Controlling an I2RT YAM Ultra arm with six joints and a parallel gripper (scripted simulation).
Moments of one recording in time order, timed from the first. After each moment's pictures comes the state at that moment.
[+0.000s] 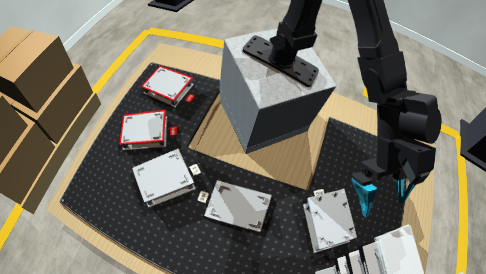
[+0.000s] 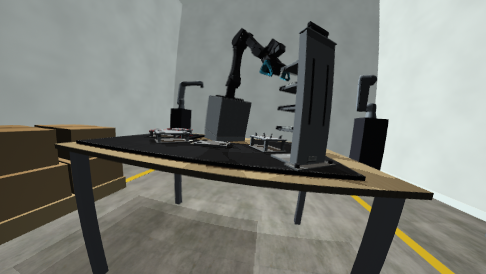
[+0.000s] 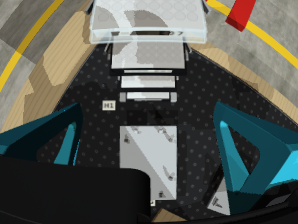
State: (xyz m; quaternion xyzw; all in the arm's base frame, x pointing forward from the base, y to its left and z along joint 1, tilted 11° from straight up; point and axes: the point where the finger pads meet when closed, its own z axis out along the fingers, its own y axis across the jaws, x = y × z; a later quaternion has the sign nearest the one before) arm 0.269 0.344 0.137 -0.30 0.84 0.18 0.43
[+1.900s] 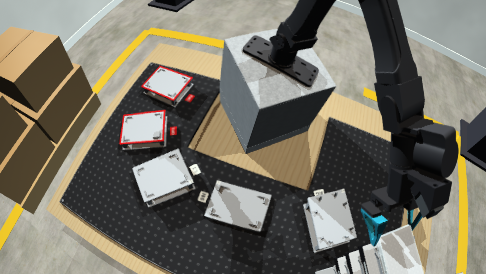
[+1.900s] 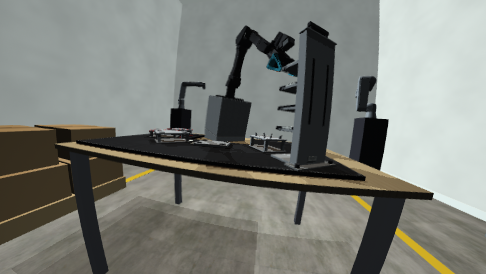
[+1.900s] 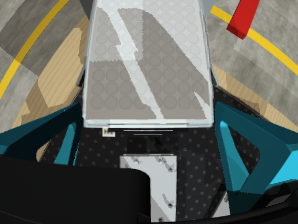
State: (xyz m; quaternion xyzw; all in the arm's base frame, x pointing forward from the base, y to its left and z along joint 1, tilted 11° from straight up) arm 0.316 0.382 0.152 -0.29 0.84 0.18 0.43
